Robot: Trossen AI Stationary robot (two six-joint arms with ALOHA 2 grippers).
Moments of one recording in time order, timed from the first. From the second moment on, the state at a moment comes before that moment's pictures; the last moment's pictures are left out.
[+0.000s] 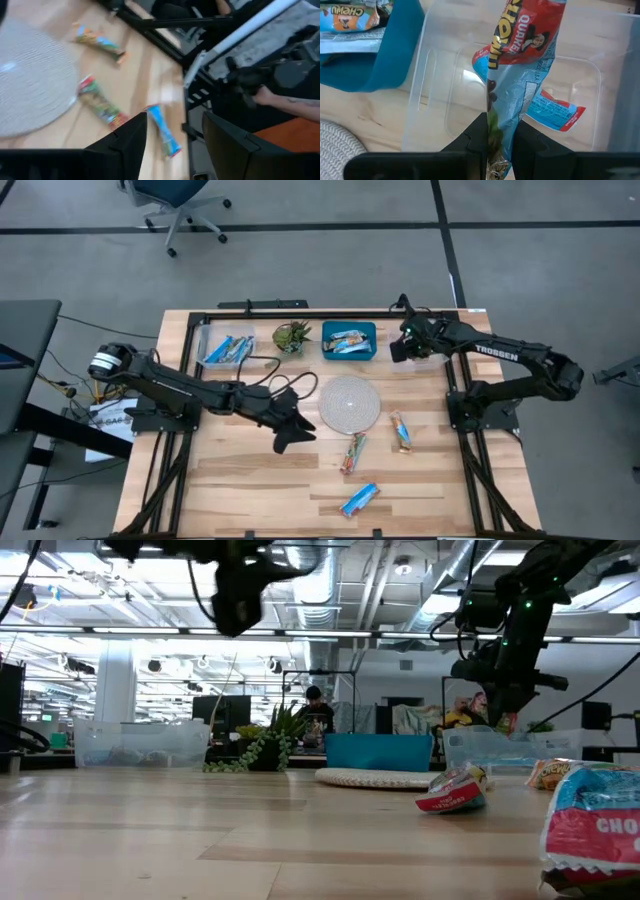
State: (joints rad) left arm -0.21 1.39 0.79 0.31 0.10 -0.76; right arm -0.63 1.20 0.75 -0.76 0.21 0.62
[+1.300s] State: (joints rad) left arm -0.33 0.53 0.06 0.51 -0.04 -0.61; right arm -0.68 1.20 0.75 -0.76 0.06 0.73
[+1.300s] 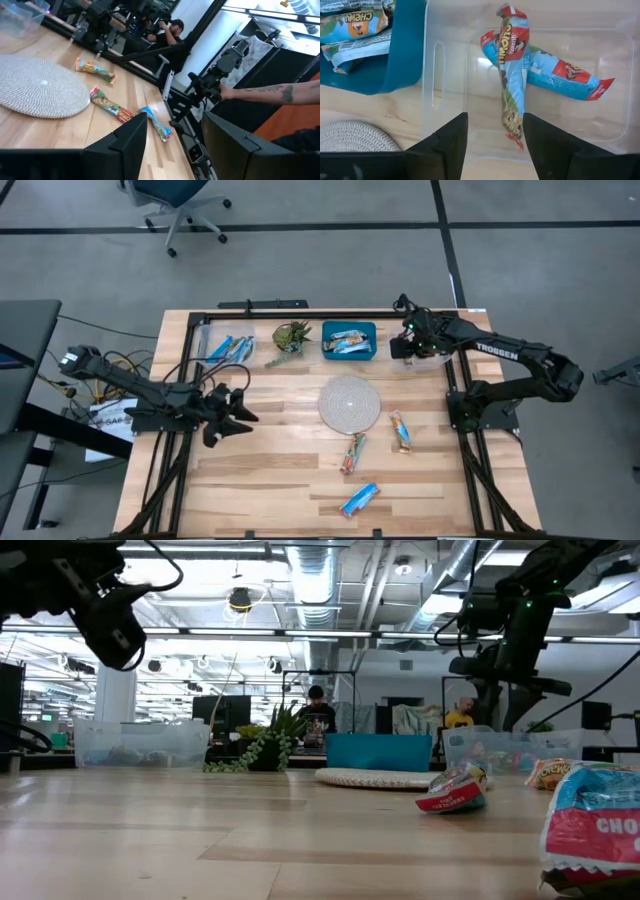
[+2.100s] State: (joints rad) left arm -0.10 0.29 0.01 0.35 0.20 -0.57; right arm -0.66 1.20 0.89 -0.79 0.05 0.71
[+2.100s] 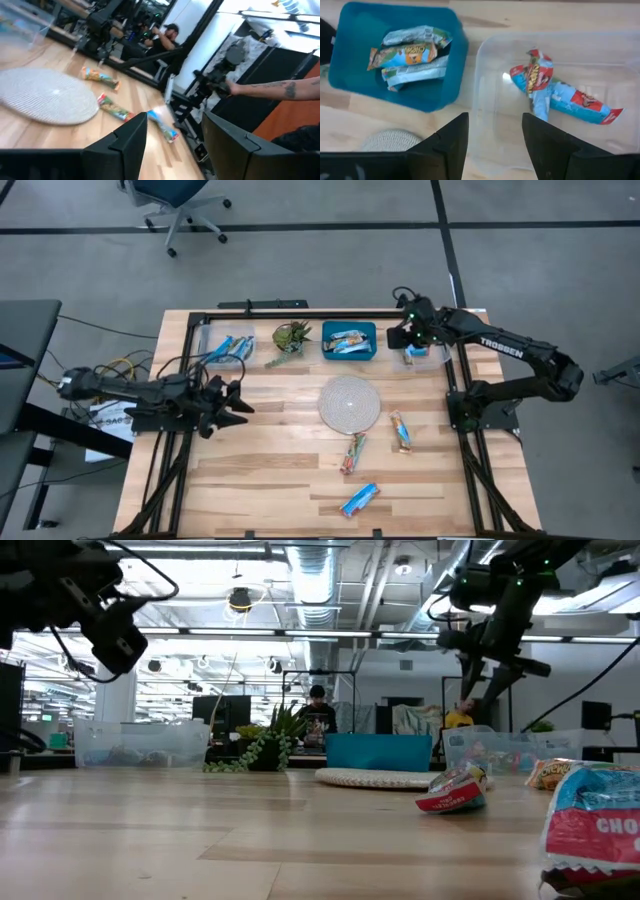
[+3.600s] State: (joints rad) left arm -0.03 0.23 0.01 0.05 0.09 -0.58; right arm 0.25 1.20 0.90 -0.64 0.00 1.20
